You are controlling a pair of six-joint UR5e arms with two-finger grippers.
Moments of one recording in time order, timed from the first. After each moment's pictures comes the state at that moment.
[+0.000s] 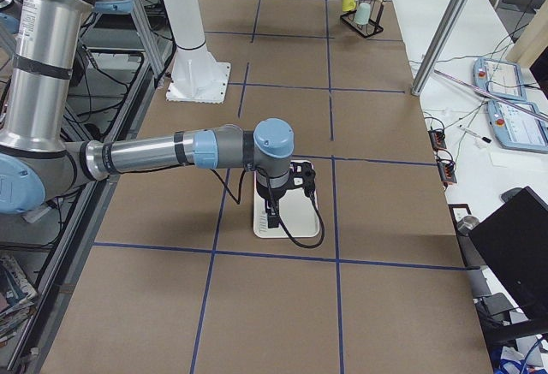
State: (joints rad) left arm -1.59 -1.38 -1.81 -1.51 -2.35 0.13; right arm 1.48 -1.83 2.00 -1.70 2.33 -0.05
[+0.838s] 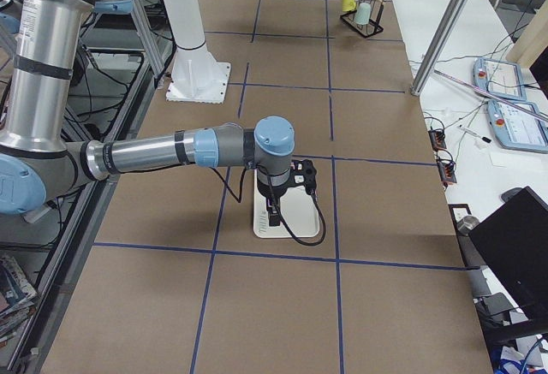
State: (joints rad) left arm -1.59 -1.43 -1.81 -1.58 -2.35 0.13; right arm 1.48 -1.82 2.01 -1.69 2.33 -0.05
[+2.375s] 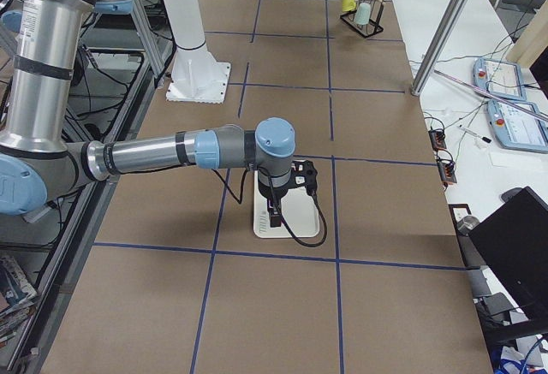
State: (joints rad) left arm -1.17 -2.09 -1.48 -1.87 -2.10 -0.76; right arm 1.48 -1.82 2.00 -1.68 2.33 -0.04
